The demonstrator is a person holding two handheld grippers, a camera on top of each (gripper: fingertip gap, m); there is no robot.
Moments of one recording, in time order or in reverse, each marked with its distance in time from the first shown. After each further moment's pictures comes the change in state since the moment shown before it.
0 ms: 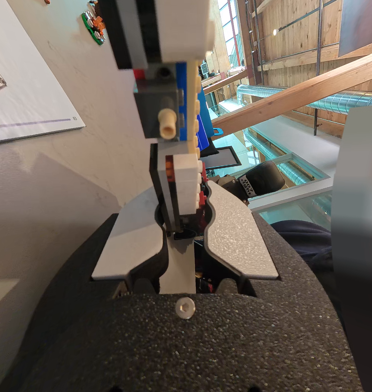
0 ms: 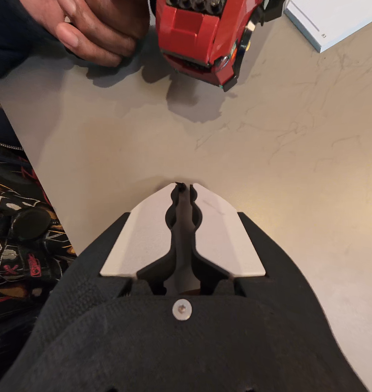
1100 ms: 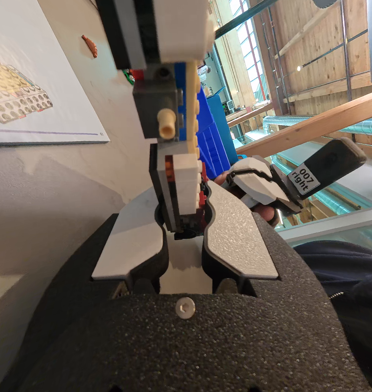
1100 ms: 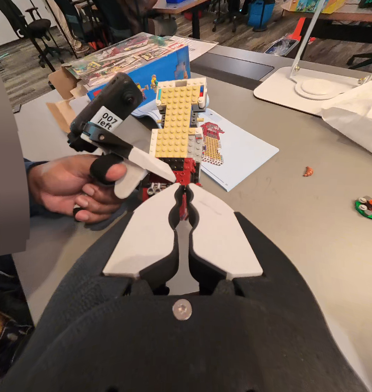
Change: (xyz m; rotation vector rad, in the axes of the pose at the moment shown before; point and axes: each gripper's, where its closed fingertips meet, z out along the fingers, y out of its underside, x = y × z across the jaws) left arm -0.007 -0.007 -0.002 0.165 -0.147 0.067; right arm 0.037 -0.122 -0.038 0.480 0.178 0.062
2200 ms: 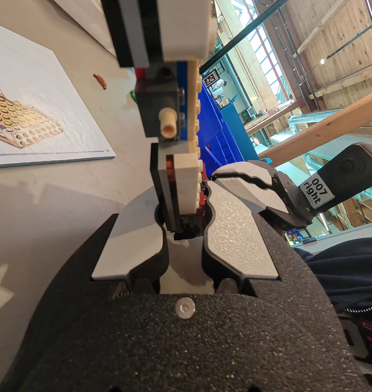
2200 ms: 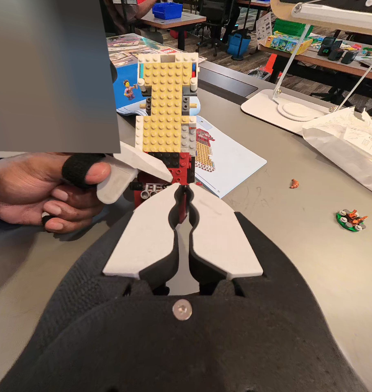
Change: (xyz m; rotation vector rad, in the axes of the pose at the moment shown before) left arm 0.004 -0.003 -0.002 0.077 -0.092 0.164; right arm -0.001 0.007 0.016 0.061 0.098 -0.130
